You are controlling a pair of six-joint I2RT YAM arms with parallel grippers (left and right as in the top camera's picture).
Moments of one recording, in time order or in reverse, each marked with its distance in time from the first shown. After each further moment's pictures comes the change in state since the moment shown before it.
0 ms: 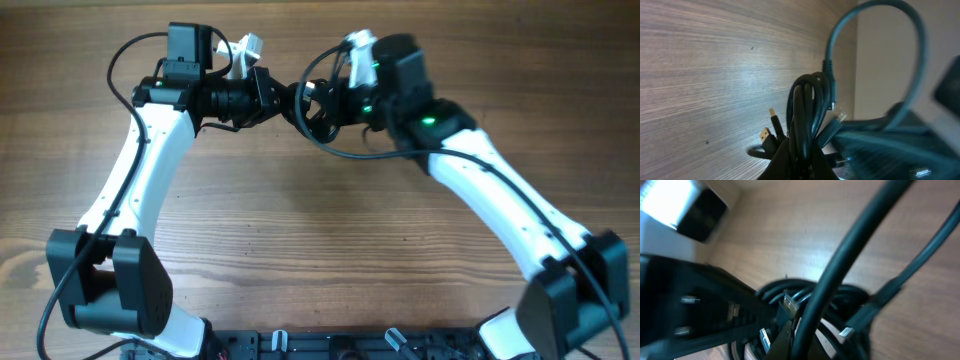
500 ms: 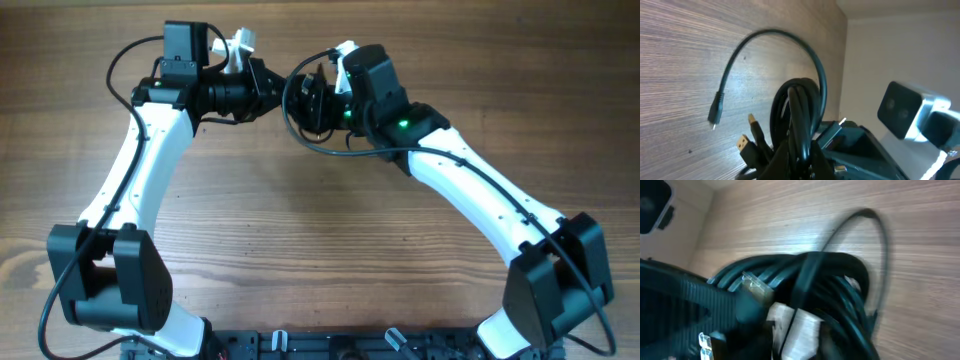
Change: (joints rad) left arm 0.012 0.015 -0.010 0.111 0.028 -0.164; right arm 0.034 0.053 0.009 0.004 0.119 0.102
